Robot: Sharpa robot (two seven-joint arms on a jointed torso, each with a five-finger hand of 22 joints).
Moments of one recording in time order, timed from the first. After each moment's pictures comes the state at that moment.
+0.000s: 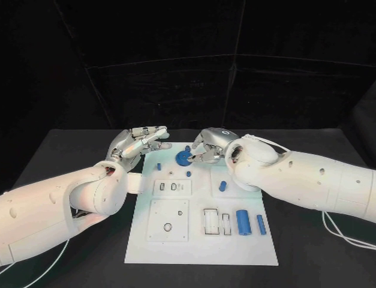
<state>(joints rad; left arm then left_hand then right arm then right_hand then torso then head) 1.14 -0.83 0.01 1.57 0.05 -0.38 0.51 1.33 0.04 0.11 -0.05 0.05 0.98 0.21 0.08 0.07 1.05 0.16 0.13 0.06 1.19 0.09 0.29 0.20 0.18 0.91 0.21 0.34 0.13 1.24 -0.58 -0.03 1.38 -1.53 -0.34 -0.30 1.23 -0.04 0.00 0.21 0.21 0.91 0.17 0.07 0.07 1.44 0.08 1.39 1.31 1.46 0.00 1.53 1.31 0.14 1.24 0.11 1.29 0.90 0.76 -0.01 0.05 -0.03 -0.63</state>
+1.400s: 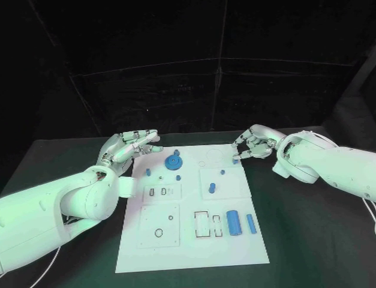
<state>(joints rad) 1.14 -0.82 0.01 1.54 0.05 -0.37 0.51 1.33 0.04 0.12 -0.05 0.05 0.98 0.21 0.08 0.07 1.06 0.15 0.13 0.07 1.19 0.09 0.28 0.21 0.18 0.91 0.21 0.34 0.13 1.24 -0.86 -0.03 1.26 -1.11 -0.22 0.10 1.41 -0.04 -0.07 0.09 0.30 0.93 0.16 0.08 0.07 1.43 0.07 1.37 1.31 1.46 0.00 1.52 1.31 0.14 1.21 0.10 1.26 0.84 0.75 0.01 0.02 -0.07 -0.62</state>
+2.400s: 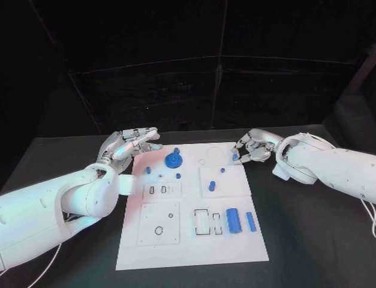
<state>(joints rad) 1.14 -0.82 0.01 1.53 0.05 -0.37 0.51 1.33 0.04 0.12 -0.05 0.05 0.98 0.21 0.08 0.07 1.06 0.15 0.13 0.07 1.19 0.09 0.28 0.21 0.18 0.91 0.21 0.34 0.13 1.22 -0.84 -0.03 1.23 -1.13 -0.17 0.09 1.43 -0.02 -0.08 0.07 0.30 0.95 0.16 0.10 0.07 1.43 0.07 1.37 1.31 1.46 0.00 1.52 1.31 0.14 1.21 0.10 1.26 0.84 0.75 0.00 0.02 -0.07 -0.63</state>
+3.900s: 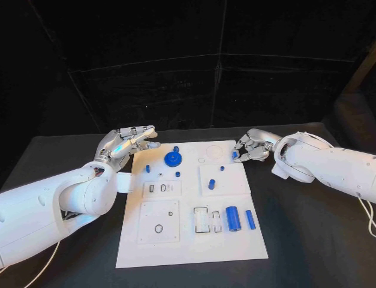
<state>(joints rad) 1.14 -0.82 0.01 1.52 0.05 -0.37 0.51 1.33 0.04 0.12 -0.05 0.05 0.98 0.21 0.08 0.07 1.06 0.15 0.13 0.07 1.19 0.09 0.28 0.21 0.18 0.91 0.21 0.34 0.13 1.21 -0.82 -0.03 1.20 -1.15 -0.16 0.08 1.48 0.04 -0.02 0.02 0.24 1.01 0.14 0.11 0.07 1.43 0.06 1.38 1.40 1.47 -0.01 1.52 1.31 0.14 1.22 0.09 1.26 0.85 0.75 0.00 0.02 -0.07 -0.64</state>
